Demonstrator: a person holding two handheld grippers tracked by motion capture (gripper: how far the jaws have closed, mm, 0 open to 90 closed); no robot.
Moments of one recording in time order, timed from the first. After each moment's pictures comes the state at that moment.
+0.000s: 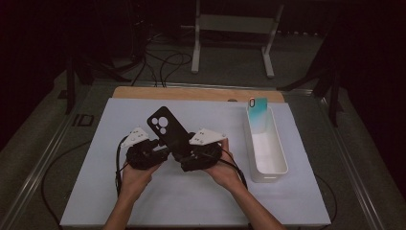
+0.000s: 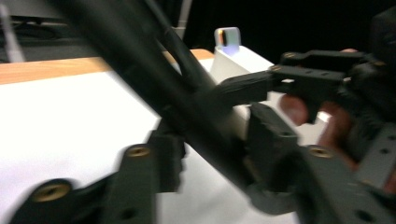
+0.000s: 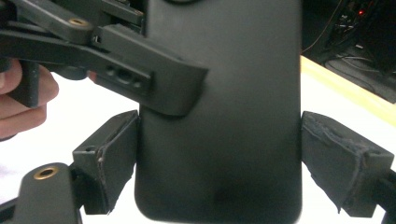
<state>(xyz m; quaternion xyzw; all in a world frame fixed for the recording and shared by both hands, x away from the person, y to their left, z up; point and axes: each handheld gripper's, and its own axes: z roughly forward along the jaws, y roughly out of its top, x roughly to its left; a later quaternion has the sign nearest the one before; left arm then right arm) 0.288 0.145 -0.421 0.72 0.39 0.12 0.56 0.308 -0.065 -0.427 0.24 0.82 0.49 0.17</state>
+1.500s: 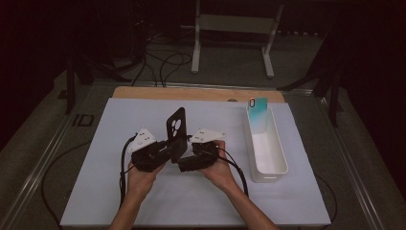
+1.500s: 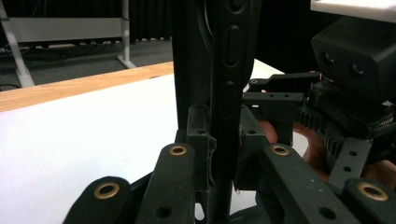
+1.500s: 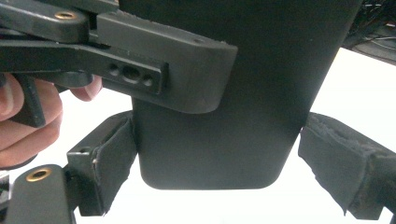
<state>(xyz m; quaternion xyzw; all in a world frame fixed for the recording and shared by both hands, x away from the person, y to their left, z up) 0.283 0.132 -0.418 0.73 0.36 0.16 0.56 0.314 -0.063 -0.438 0.27 0.81 0.51 0.11</state>
